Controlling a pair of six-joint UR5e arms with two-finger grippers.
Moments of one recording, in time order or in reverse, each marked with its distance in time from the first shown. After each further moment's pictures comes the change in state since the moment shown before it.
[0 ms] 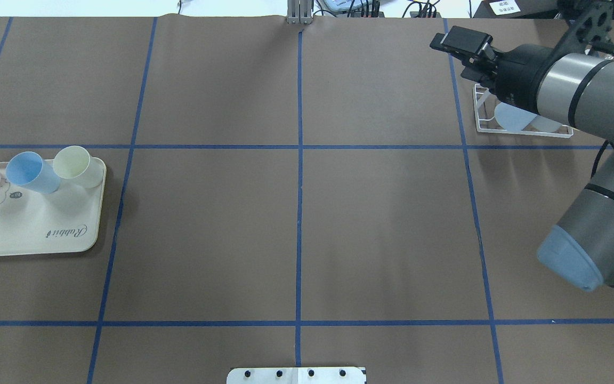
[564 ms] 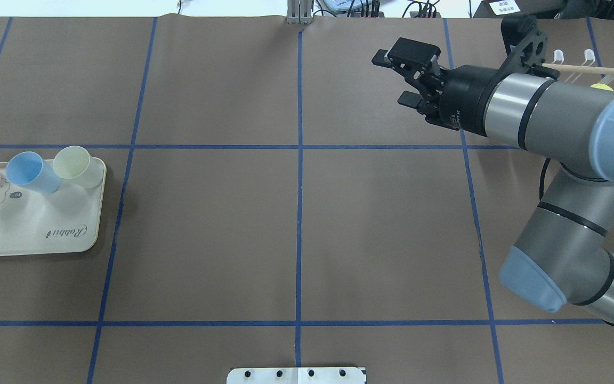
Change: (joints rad) left arm -0.117 -0.018 0.369 -0.248 -0.057 0.173; right arm -0.103 0.079 -0.009 0.030 0.002 0.190
